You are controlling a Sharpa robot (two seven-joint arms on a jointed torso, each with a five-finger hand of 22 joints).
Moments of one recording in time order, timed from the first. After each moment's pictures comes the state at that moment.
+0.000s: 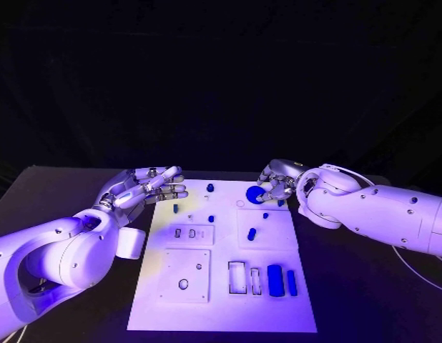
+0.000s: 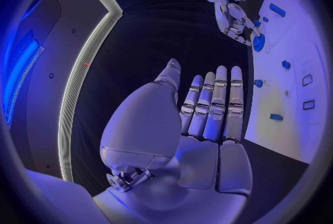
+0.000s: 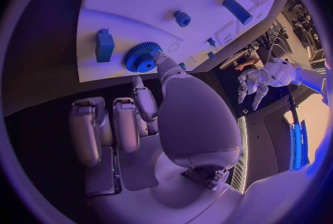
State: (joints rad) left arm 1.20 -0.96 0.03 1.77 0.00 -0.38 0.37; left_hand 1.40 -0.03 0.04 0.16 0.05 0.94 0.23 0.10 0.07 1.02 0.18 0.08 0.07 1.06 0.14 0.14 0.11 0.18 0.86 0.26 0.28 0.11; right arm 1.33 -0.76 -0.10 1.33 -1.35 -0.29 -0.25; right_hand 1.33 -0.14 0.11 0.10 0.26 0.93 0.16 0.13 0.15 1.31 0.07 1.29 1.23 1.46 -0.01 1.51 1.31 0.02 1.46 0.10 1.55 1.31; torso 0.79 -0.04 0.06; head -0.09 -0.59
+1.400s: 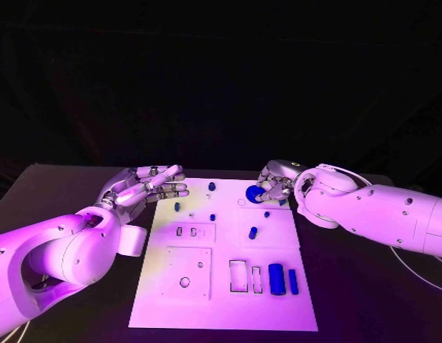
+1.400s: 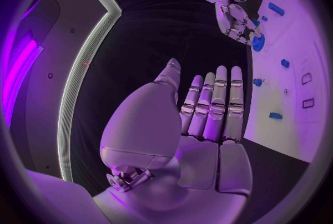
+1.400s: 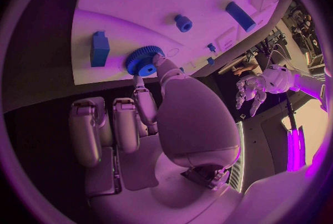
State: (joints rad) left arm 1.20 -0.96 0.03 1.77 0.00 -0.38 0.36; left_hand 1.40 -0.03 0.04 0.15 0.05 0.94 0.23 0.10 0.07 1.02 0.18 0.08 0.07 1.06 0.14 0.14 0.11 0.18 0.86 0.26 0.28 0.11; right arm 1.32 -0.73 -0.10 1.31 -1.39 -0.28 -0.24; right_hand 1.36 -0.11 0.11 0.11 0.27 0.97 0.15 0.17 0.16 1.33 0.06 1.33 1.28 1.46 -0.01 1.51 1.31 0.02 1.47 0.10 1.55 1.31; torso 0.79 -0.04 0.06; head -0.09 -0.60
